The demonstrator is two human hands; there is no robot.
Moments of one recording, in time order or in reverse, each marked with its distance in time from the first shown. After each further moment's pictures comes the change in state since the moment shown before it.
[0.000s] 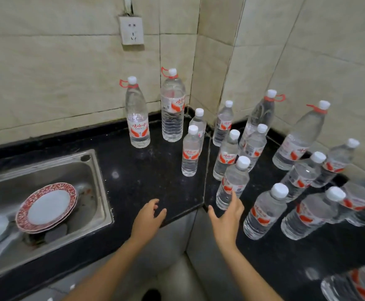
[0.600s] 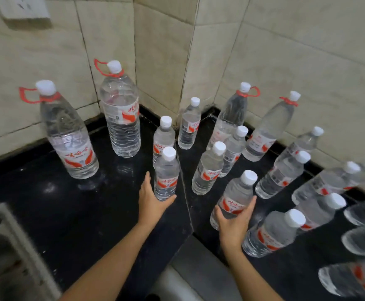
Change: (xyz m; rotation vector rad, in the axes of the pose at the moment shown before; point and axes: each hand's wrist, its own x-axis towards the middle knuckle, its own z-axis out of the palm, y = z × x) left_hand 0.194 0.063 0.041 -0.245 -0.162 0.214; right_hand 0.100 0.010 0.045 0.049 0.495 0.299
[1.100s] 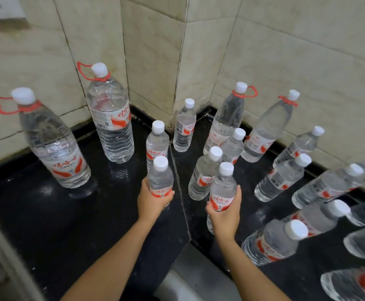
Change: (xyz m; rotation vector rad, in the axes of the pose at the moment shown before) left_hand 0.032 0.016 0.021 -0.086 0.030 -0.094; right_hand 0.033 -0.009 0.025 -0.009 -0.074 0.031
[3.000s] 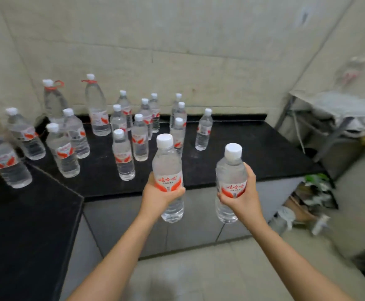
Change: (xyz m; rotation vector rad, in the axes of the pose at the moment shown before) left_hand -0.372 0.033 -0.001 -0.058 -0.943 0.325; right_hand -0.347 0.033 -0.341 -0.008 0.503 -0.047
